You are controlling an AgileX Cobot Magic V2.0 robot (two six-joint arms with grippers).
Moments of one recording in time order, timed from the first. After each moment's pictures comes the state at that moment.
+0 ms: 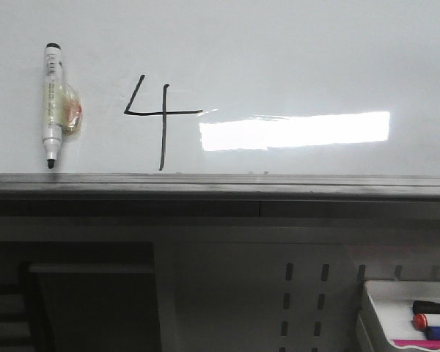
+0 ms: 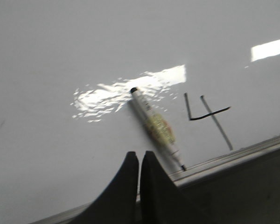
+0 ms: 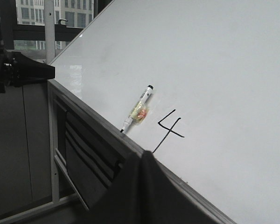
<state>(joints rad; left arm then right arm) -0.33 0.10 -0.18 -0.08 0.22 0.19 0.85 -0.01 -0.33 -0.01 0.37 -0.15</state>
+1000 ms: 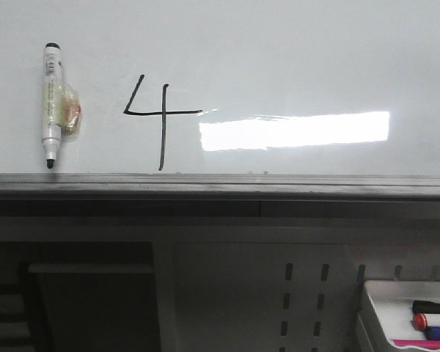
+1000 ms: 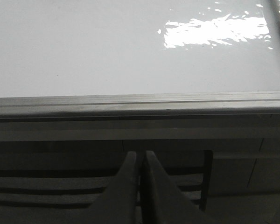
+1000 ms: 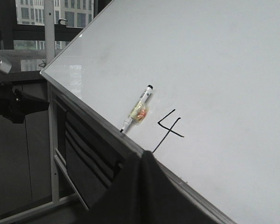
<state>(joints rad) 0.02 0.00 0.00 -0.02 0.34 0.07 0.85 -0.01 -0.33 -0.01 0.37 -0.15</state>
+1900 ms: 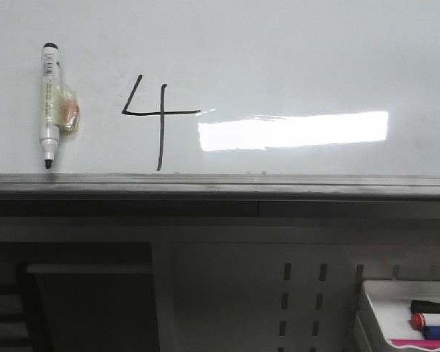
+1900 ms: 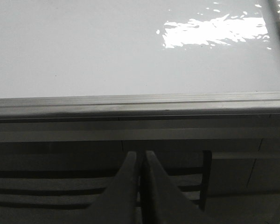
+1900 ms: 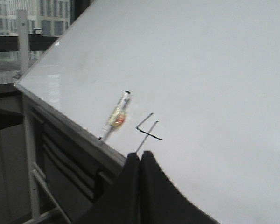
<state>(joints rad) 0.02 0.00 0.00 -0.02 0.34 0.07 0.72 0.00 -0.32 -0.01 0.32 -0.10</state>
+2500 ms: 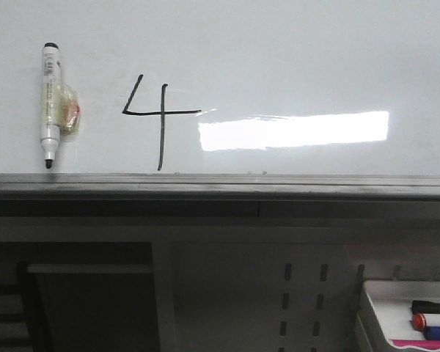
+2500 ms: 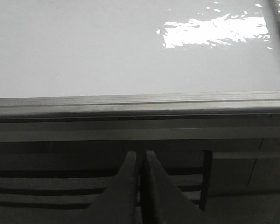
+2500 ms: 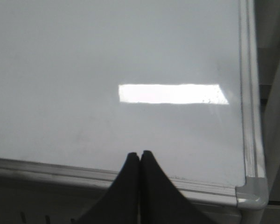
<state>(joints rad) 0.02 0.00 0.00 -0.02 0.34 0.07 0.02 0.01 0.02 -0.01 0.05 -0.07</state>
